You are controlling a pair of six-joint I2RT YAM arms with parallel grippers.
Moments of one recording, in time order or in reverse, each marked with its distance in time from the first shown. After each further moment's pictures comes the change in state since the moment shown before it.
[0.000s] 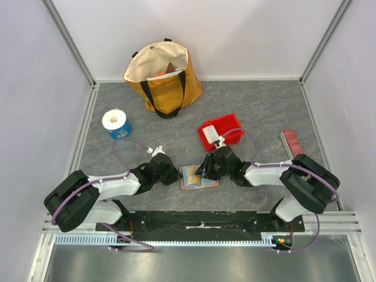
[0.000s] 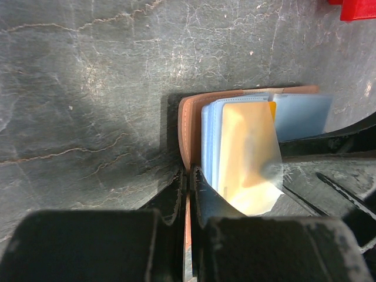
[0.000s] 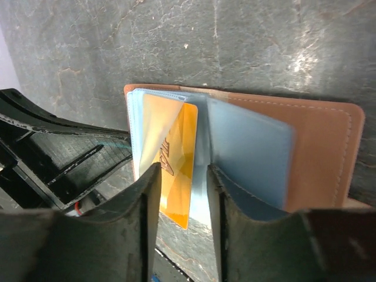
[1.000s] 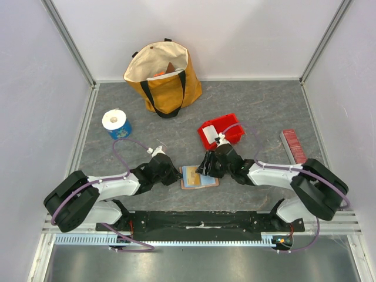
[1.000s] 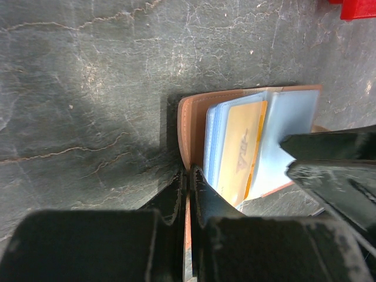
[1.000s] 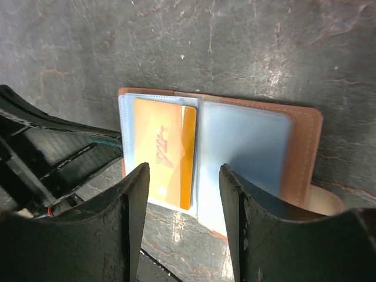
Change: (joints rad) left arm 0.000 -0.003 -0.003 0.002 0.000 0.000; right arm 0.005 -0.141 0.050 -0.210 0.102 -0.140
